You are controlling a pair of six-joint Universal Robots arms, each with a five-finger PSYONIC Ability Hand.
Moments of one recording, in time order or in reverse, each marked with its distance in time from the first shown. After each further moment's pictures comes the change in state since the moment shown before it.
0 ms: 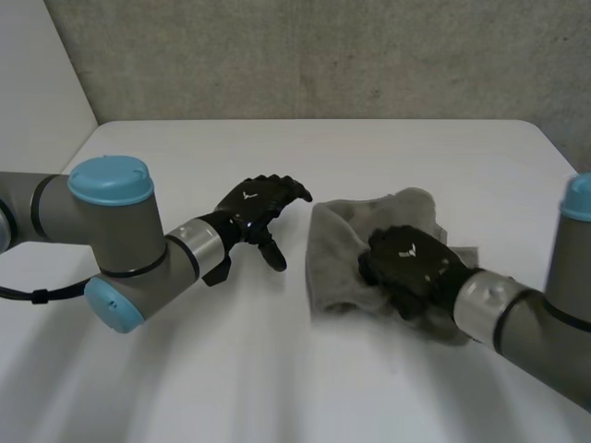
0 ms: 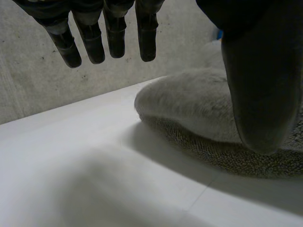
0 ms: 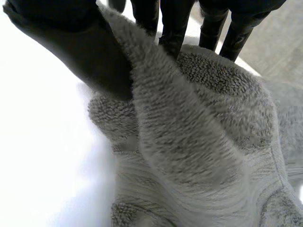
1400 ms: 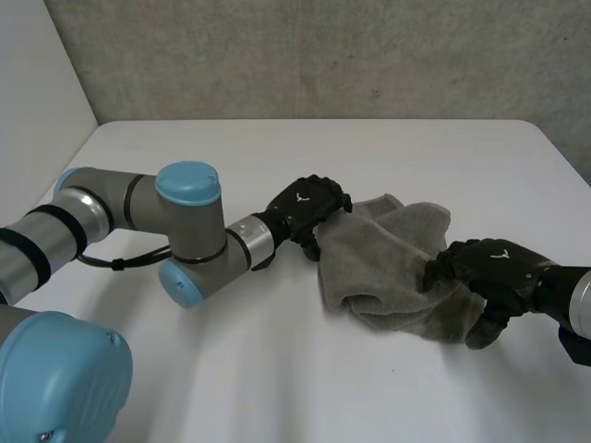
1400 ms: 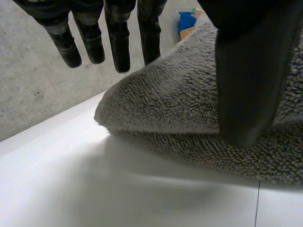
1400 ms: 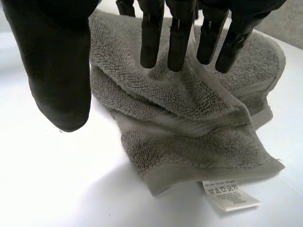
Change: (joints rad) left arm -0.097 -0.394 0.546 -0.111 0.066 0.160; right arm -0.399 -0.121 0.054 0.348 -0.247 -0.076; left_hand 0.159 0.179 0.000 0.000 0.205; right_hand -0.717 -0.697 0.000 0.000 -0.746
